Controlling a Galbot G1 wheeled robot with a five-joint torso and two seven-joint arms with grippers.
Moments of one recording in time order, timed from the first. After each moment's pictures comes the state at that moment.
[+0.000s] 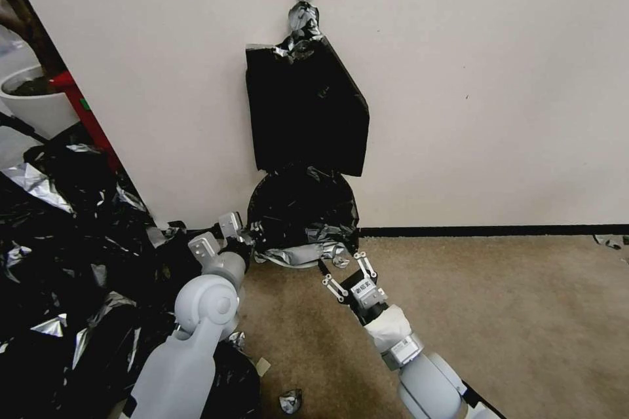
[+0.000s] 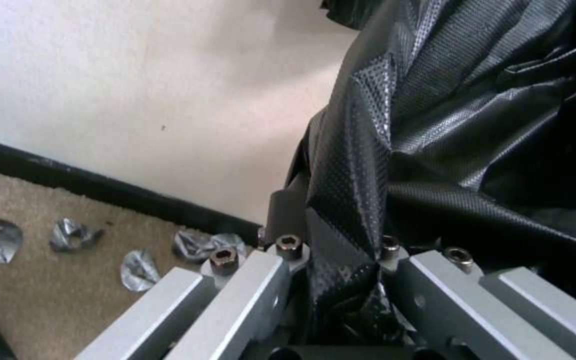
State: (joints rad) left arm 1.16 -1.33 -0.35 -1.92 -0.81 0.41 -0.37; right arm -1.33 1.16 0.04 1.83 -0.13 0.40 0.05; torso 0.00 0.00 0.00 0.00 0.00
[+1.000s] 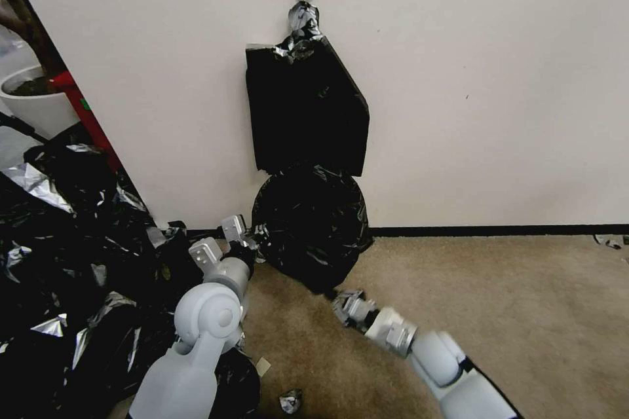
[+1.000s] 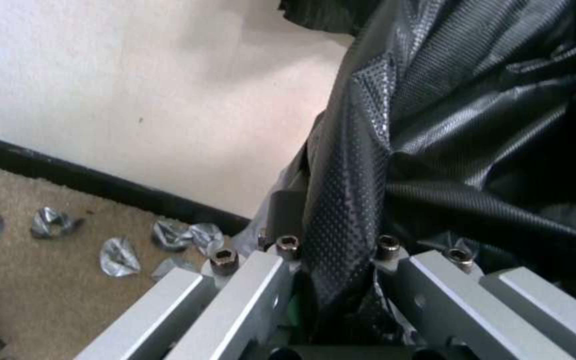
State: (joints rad) left arm 1.23 -1.35 -0.34 -2.03 -0.81 0.43 -0.39; right arm -1.17 1.24 0.20 1.42 -0.43 0.42 -0.20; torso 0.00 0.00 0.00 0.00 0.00
